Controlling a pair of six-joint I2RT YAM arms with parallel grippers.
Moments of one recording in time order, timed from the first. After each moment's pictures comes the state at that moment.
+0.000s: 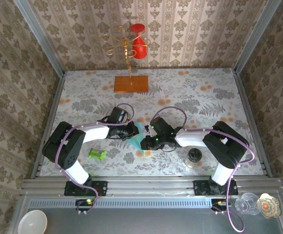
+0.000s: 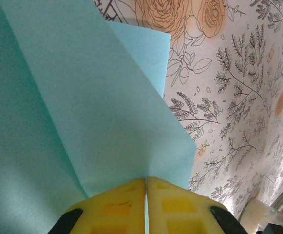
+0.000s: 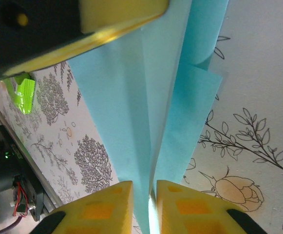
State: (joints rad) left arm -0.58 1.64 0.74 -0.05 0.47 -0.87; right arm 0.78 1.72 0.79 0.01 -0.46 0.74
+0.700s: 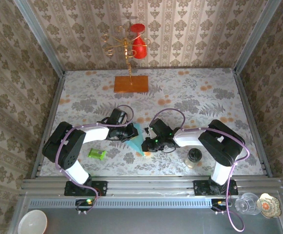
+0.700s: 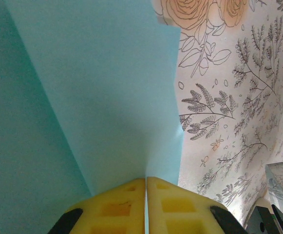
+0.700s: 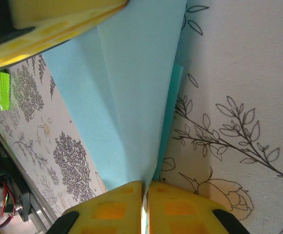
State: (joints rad) left arm -0.58 1.64 0.72 -0.05 0.46 -0.87; right arm 0.78 1.77 0.79 0.00 -0.47 0.74
